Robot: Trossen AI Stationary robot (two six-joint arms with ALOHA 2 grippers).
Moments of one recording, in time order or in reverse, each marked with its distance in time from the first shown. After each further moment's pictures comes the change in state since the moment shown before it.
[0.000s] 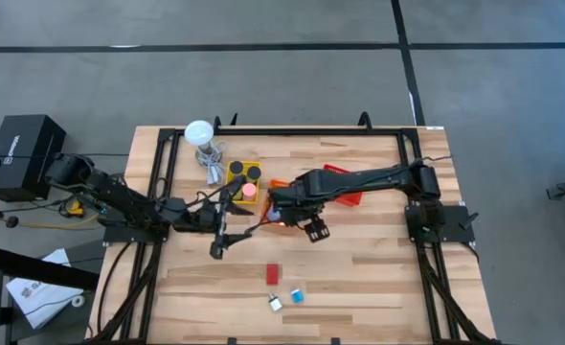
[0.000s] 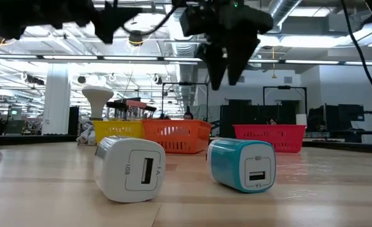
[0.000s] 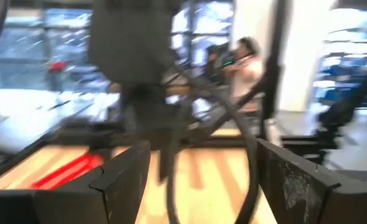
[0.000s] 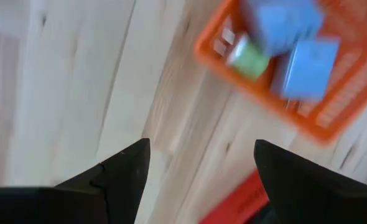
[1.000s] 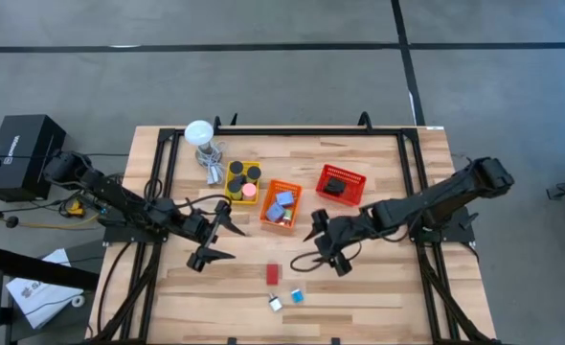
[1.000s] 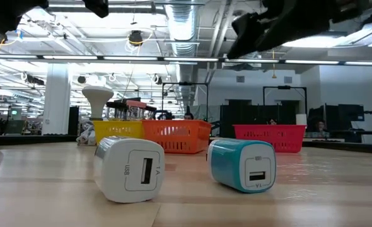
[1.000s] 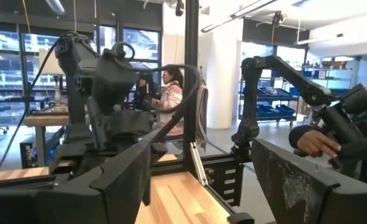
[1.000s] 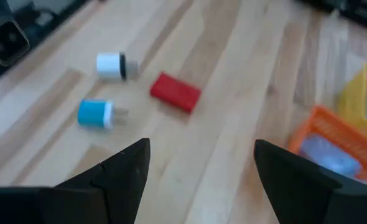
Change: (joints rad) left arm -0.072 -0.069 0.000 0.047 0.244 -0.007; right arm 0.258 -0.563 -0.919 1.105 -0.002 0.112
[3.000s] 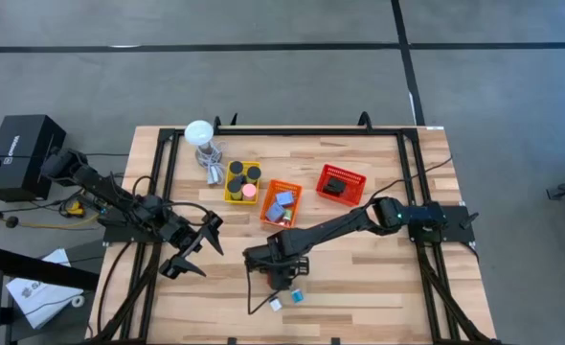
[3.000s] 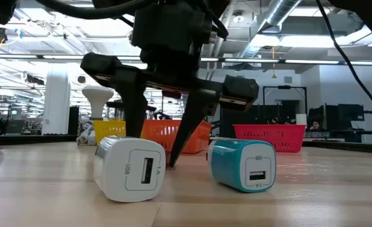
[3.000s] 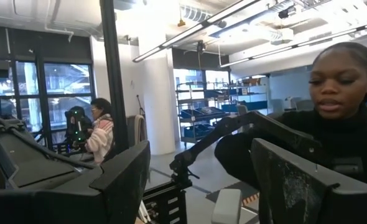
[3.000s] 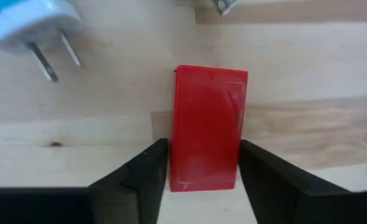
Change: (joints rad) left arm -0.060 -0.109 0.000 0.013 0.249 0.041; right arm -0.040 0.959 1.109 -0.731 -0.153 -1.045
